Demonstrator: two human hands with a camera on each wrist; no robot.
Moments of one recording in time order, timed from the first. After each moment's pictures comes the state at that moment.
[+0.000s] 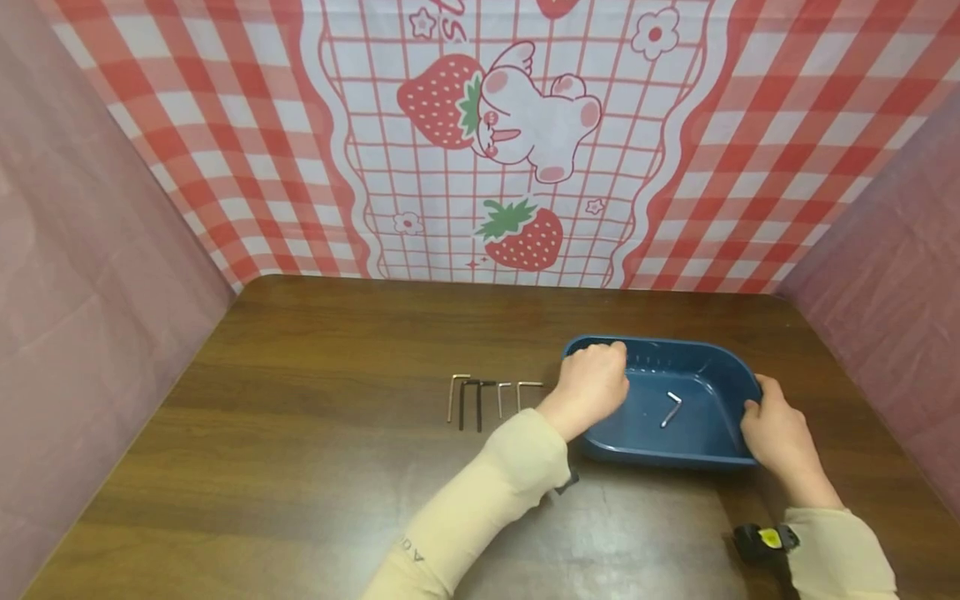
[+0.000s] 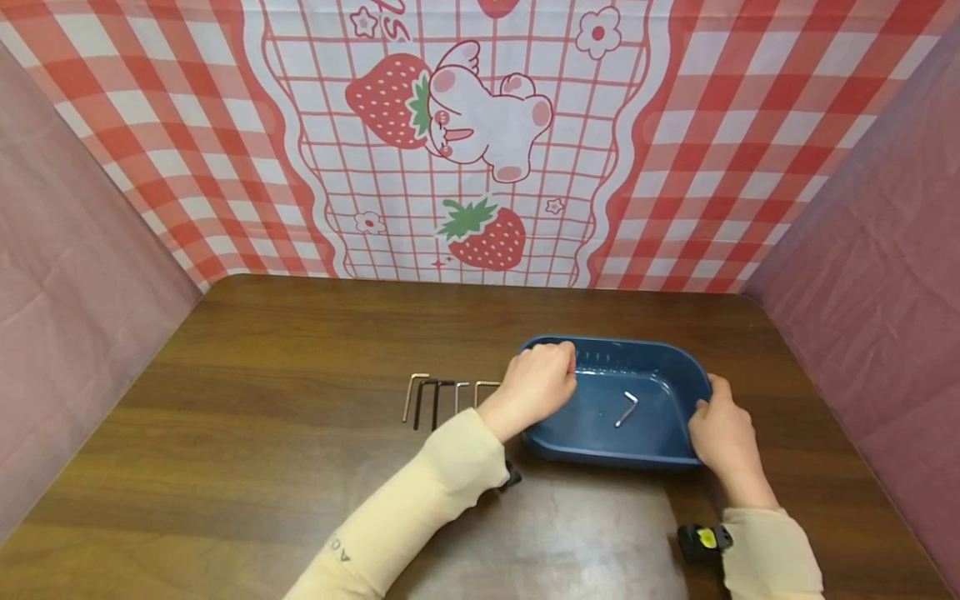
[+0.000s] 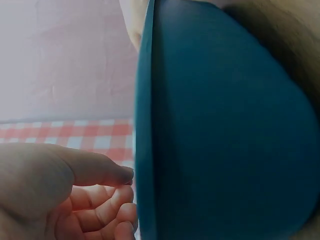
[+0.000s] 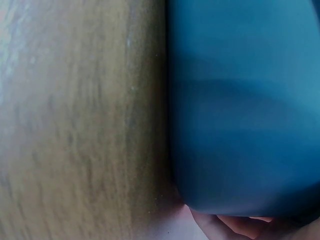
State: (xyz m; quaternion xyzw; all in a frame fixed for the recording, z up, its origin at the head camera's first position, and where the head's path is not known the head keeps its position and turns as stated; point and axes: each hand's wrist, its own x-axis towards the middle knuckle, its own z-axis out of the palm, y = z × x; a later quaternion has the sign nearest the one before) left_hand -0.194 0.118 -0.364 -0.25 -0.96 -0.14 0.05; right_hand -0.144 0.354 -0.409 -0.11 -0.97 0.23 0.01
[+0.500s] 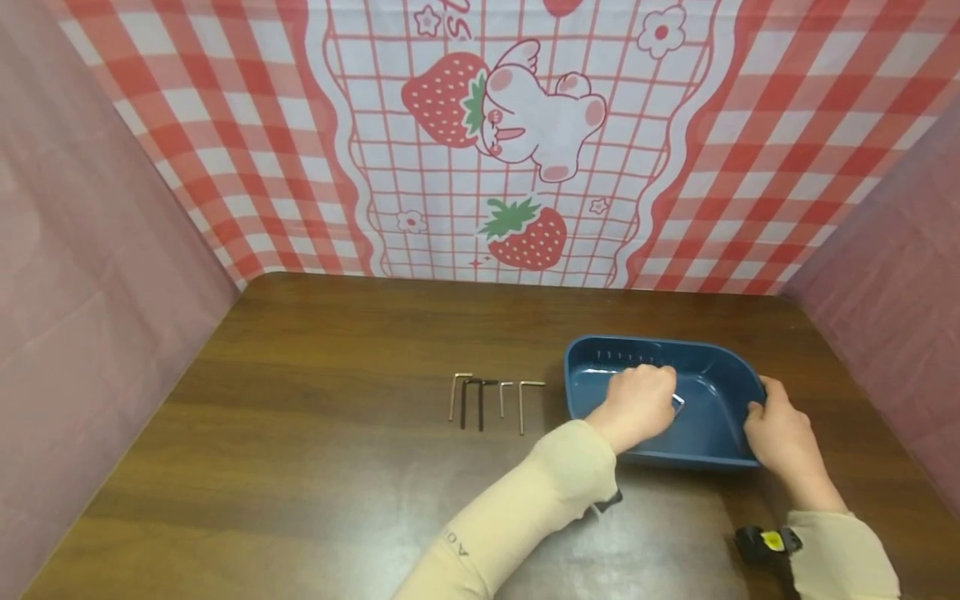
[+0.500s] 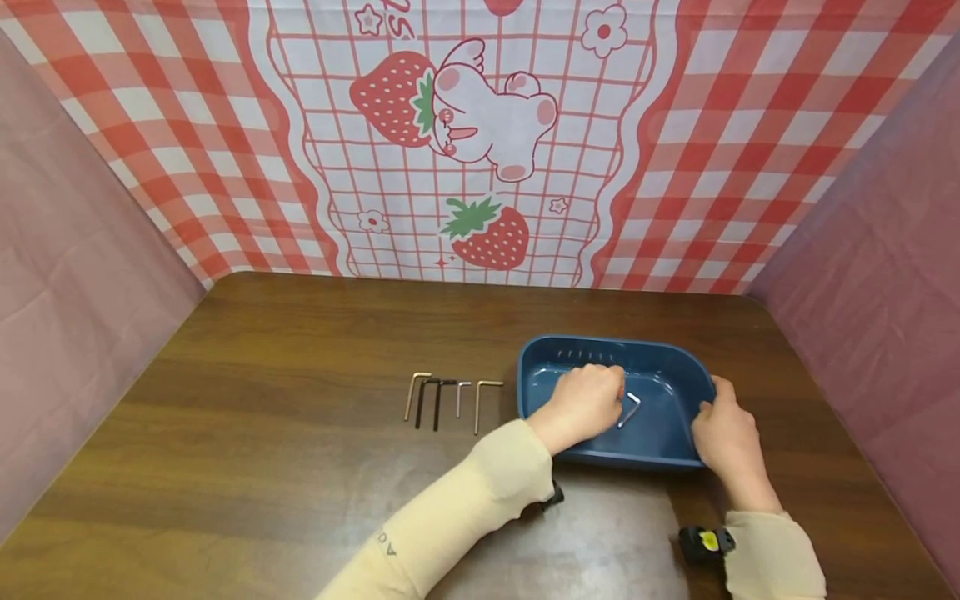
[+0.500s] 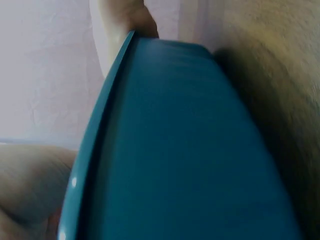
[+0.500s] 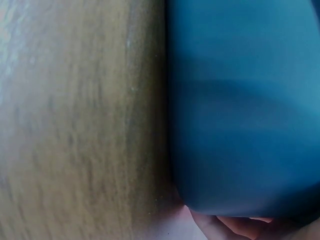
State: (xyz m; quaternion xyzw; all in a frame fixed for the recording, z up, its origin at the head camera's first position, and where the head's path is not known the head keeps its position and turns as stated) left_hand -0.185 0.170 -0.377 -0.27 -0.96 -0.12 -0.02; right_hand -0.144 0.354 -0.410 -0.11 -0.97 0.22 0.03
